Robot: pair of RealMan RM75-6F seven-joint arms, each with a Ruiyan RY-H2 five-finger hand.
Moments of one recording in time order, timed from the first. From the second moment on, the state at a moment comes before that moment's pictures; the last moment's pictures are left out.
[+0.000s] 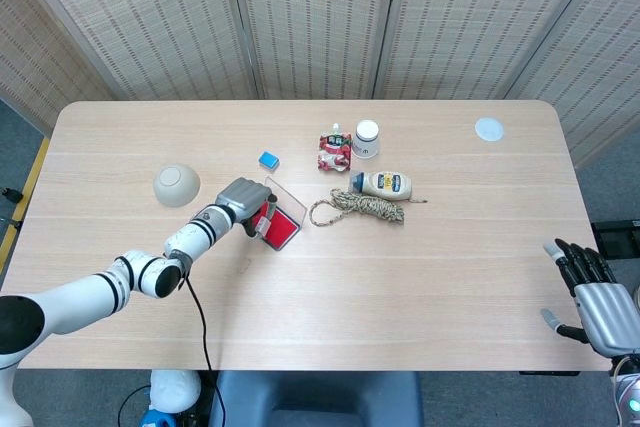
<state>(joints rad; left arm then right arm) -1.22 -1.49 -0.12 -1.13 0.85 0.35 0.15 0.07 -1.01 -0.01 -1.62 -1.55 1.40 0.06</state>
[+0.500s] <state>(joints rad) -1.24 -1.58 -0.17 -0.95 0.98 0.24 0.01 0.07 -1.02 0.00 -1.62 -1.51 1.39 0.04</state>
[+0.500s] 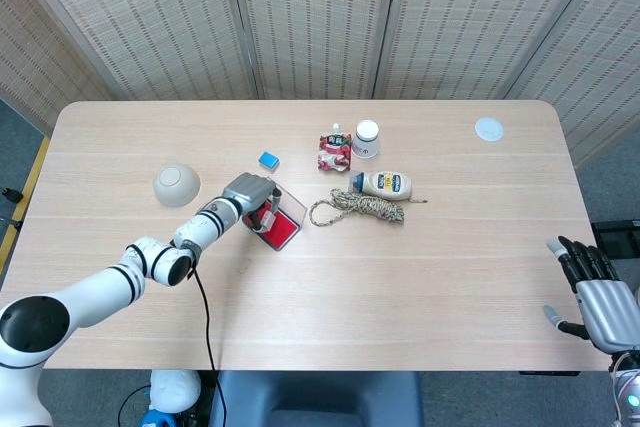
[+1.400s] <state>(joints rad) -1.23 -1.67 -0.20 -0.82 1.15 0.18 -0.12 0.07 -1.02 0.00 -1.62 -1.51 1.40 0.05</state>
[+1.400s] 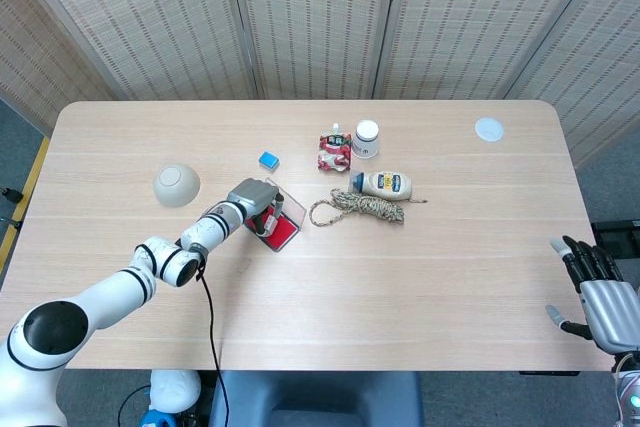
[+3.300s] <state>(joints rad) -1.10 -1.41 0.00 -1.51 0.83 0.68 0.30 0.01 -1.01 -0.05 -1.62 -1.68 1.54 0.08</state>
